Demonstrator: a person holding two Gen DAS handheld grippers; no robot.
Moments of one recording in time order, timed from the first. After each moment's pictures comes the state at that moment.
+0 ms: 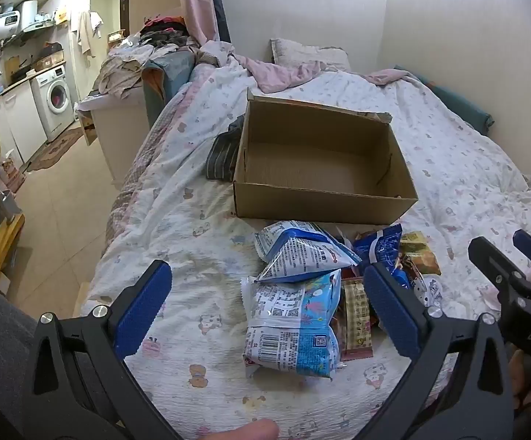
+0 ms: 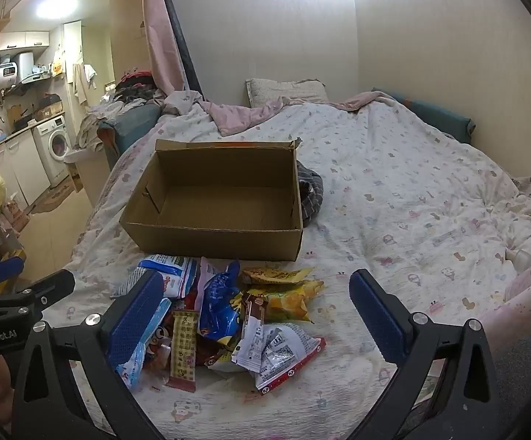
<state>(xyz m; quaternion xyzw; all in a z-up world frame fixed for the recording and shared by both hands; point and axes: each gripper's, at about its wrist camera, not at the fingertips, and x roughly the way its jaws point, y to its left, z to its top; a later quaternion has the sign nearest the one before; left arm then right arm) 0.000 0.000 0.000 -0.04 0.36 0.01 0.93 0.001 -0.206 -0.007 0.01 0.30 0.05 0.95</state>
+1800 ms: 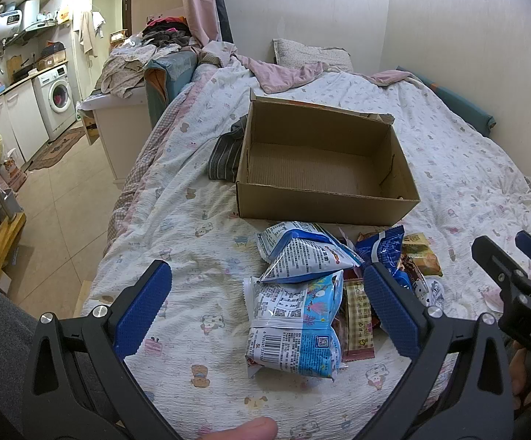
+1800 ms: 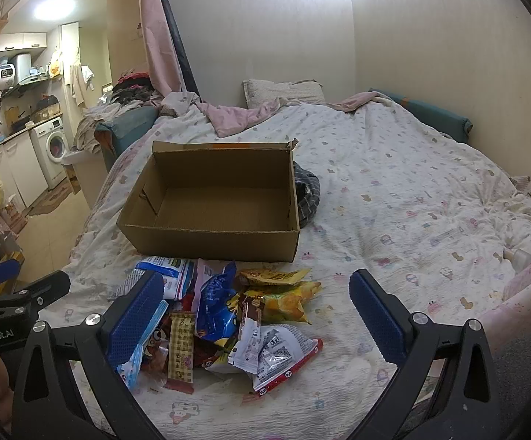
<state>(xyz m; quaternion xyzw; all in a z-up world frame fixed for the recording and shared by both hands) 0.000 0.000 0.000 -0.04 0.36 0.01 0.93 0.002 -0.208 -0.006 0.01 0.30 0.05 0.95</state>
